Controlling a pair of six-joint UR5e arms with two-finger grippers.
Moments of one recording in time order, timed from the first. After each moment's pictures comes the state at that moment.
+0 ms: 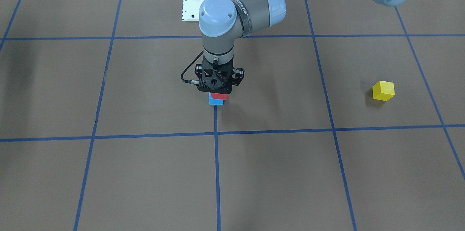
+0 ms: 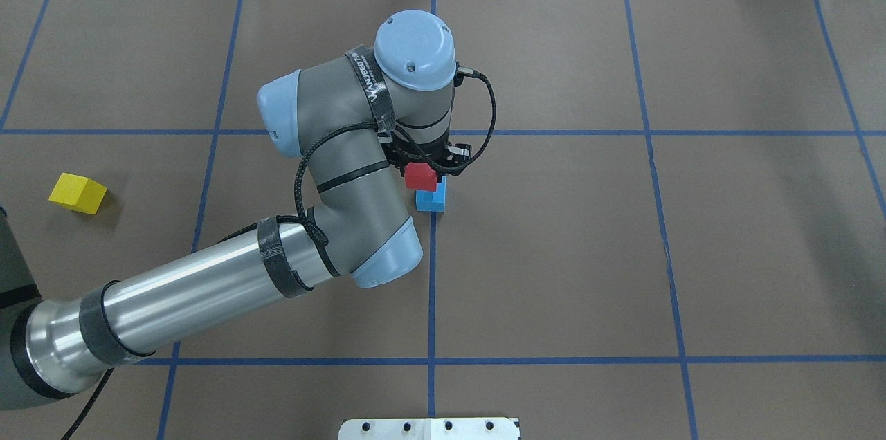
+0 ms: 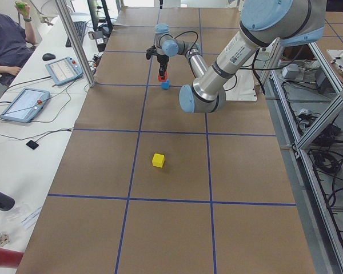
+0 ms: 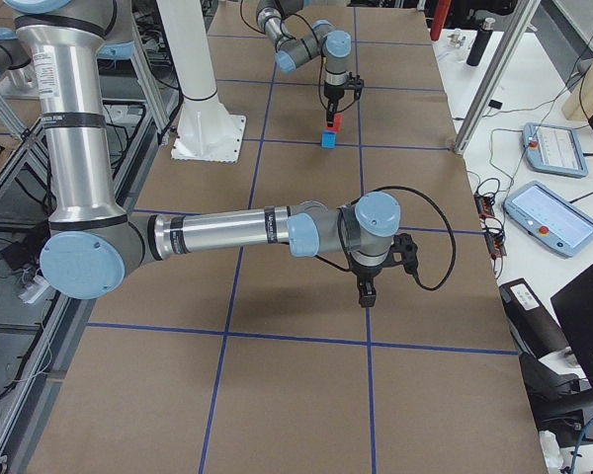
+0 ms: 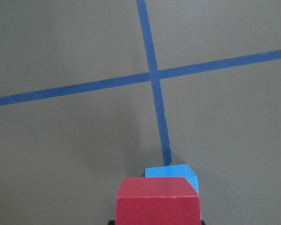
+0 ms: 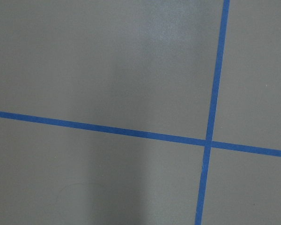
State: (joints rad) left arm -0.57 -2.54 -1.40 -1.50 -1.94 -0.99; right arm 1.48 -1.49 1.63 -1.54 2.38 0.07
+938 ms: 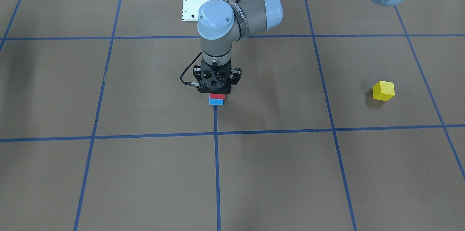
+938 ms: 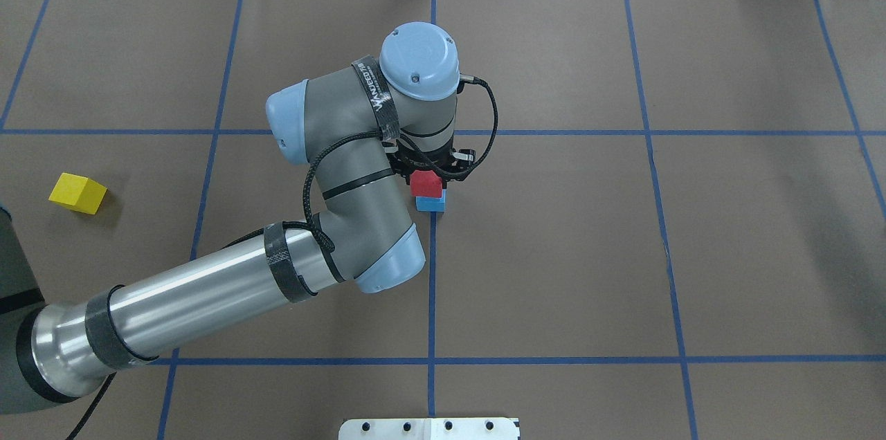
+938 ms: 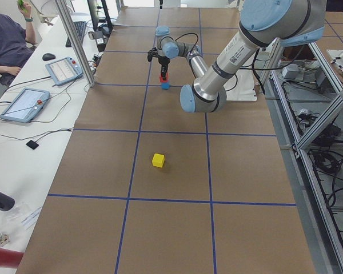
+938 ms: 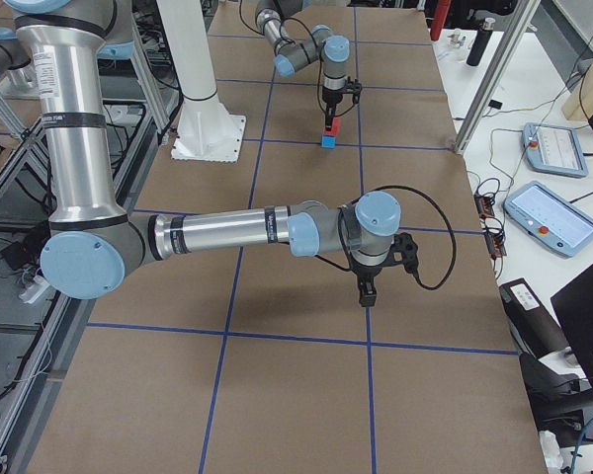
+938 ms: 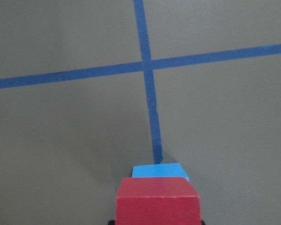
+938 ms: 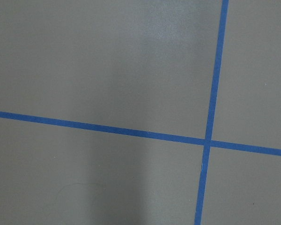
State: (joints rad) left arm -0.56 -2.54 -1.38 -1.52 -1.95 -1.06; right arm 1.48 -1.49 1.63 -1.54 2.39 0.07
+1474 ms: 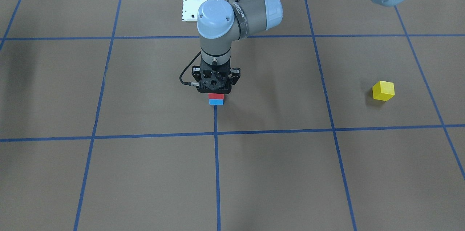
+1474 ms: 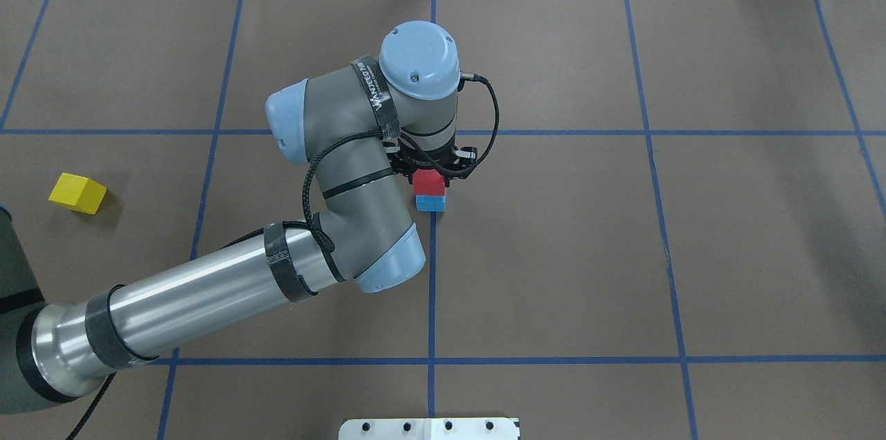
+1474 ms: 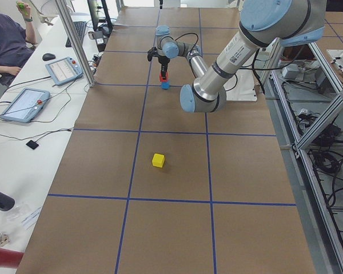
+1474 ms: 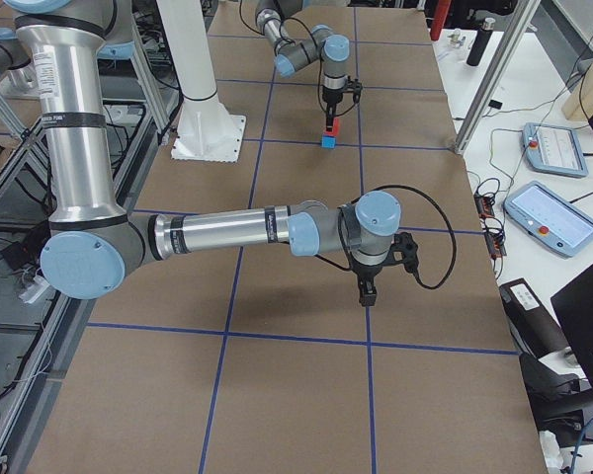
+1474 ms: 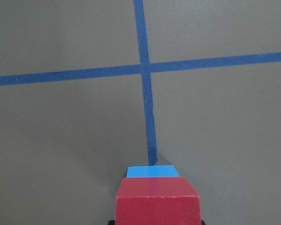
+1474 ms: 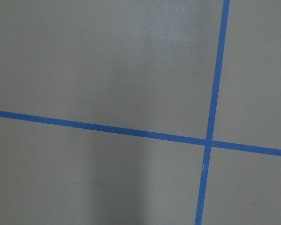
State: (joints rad) left arm -0.56 -2.54 -1.38 -1.55 -1.95 -1.09; right arm 1.48 -1.49 1.63 -1.54 2.39 0.06
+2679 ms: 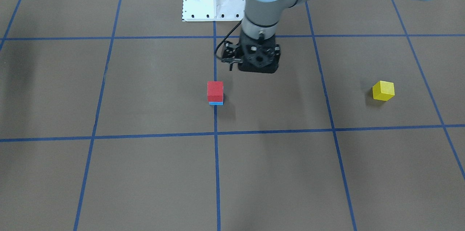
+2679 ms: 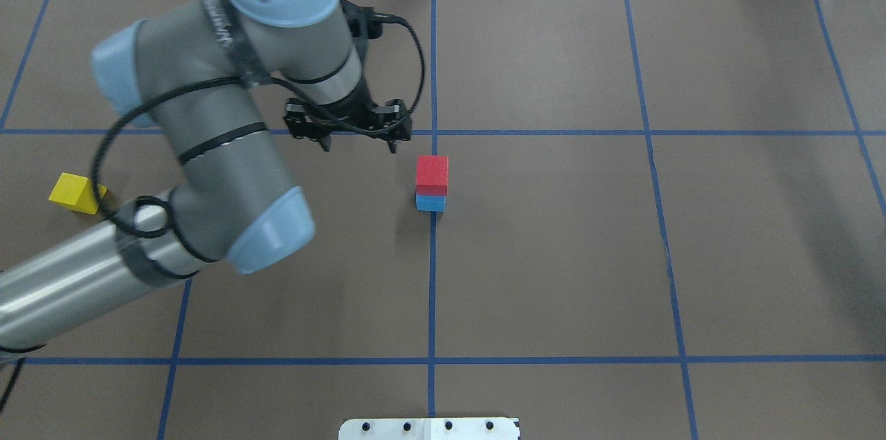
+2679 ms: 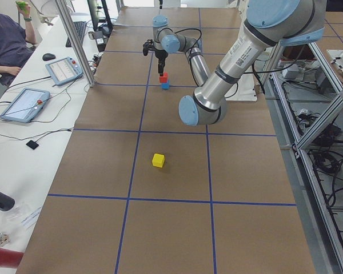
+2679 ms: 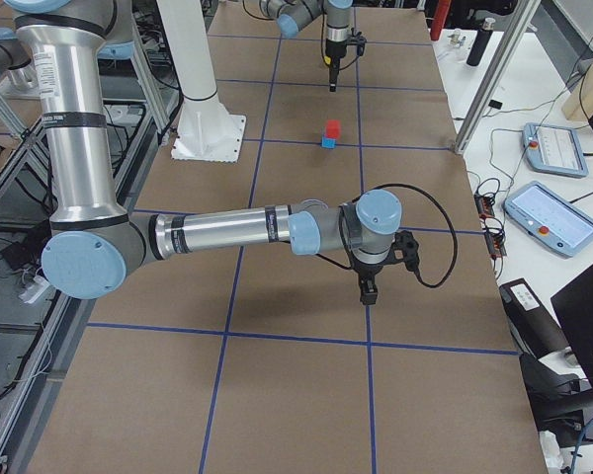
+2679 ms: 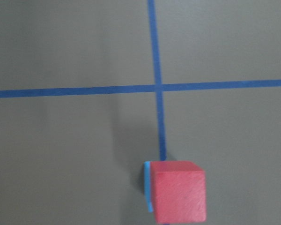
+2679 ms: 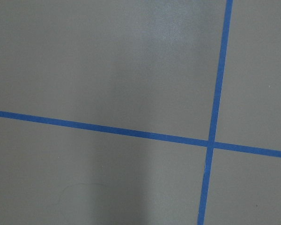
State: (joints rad) left arm -0.72 -2.27 -1.85 -1.34 -2.06 -0.95; right arm 1.48 -1.48 1.63 -1.54 2.39 0.06
